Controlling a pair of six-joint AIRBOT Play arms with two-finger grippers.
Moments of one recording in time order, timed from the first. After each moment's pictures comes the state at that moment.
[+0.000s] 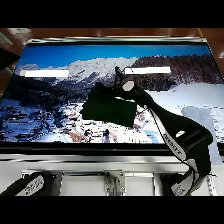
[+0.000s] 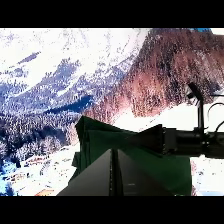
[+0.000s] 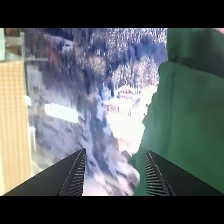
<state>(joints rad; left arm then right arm) 0.24 -1.07 1.61 0.87 -1.31 -1.32 0.50 -1.81 1.51 -0.55 0.69 1.54</state>
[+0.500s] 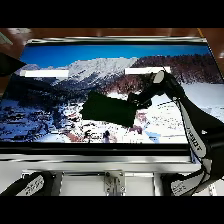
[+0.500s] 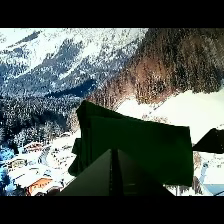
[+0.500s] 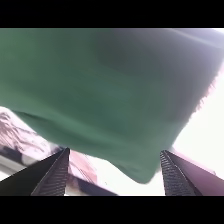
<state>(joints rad) 0.24 -1.07 1.55 0.88 -1.30 -1.31 0.19 -1.71 1.43 -1.05 1.30 1.58</state>
